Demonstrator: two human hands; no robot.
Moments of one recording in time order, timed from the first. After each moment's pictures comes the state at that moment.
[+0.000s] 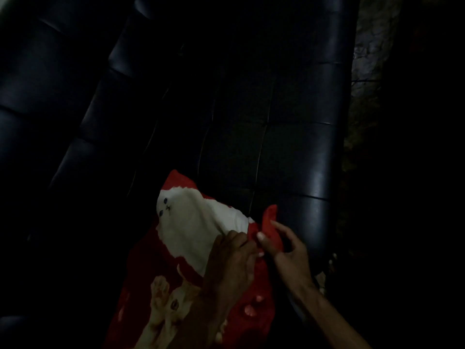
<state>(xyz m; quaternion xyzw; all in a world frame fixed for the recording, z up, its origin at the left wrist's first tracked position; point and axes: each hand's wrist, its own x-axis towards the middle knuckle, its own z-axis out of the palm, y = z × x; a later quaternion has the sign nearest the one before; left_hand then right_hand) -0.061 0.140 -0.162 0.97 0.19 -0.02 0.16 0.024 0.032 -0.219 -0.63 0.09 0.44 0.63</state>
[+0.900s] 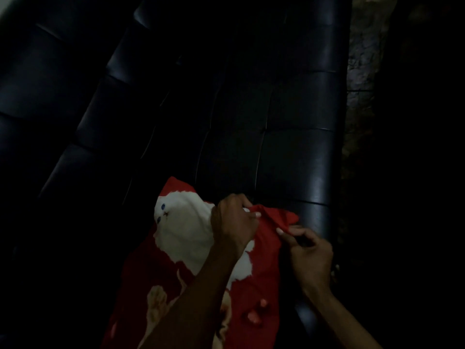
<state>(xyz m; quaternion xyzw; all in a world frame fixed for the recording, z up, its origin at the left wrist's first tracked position) 0.024 0.185 -0.175 0.86 0.44 -0.04 0.27 0.047 0.033 -0.235 -0.70 0.06 0.24 0.68</state>
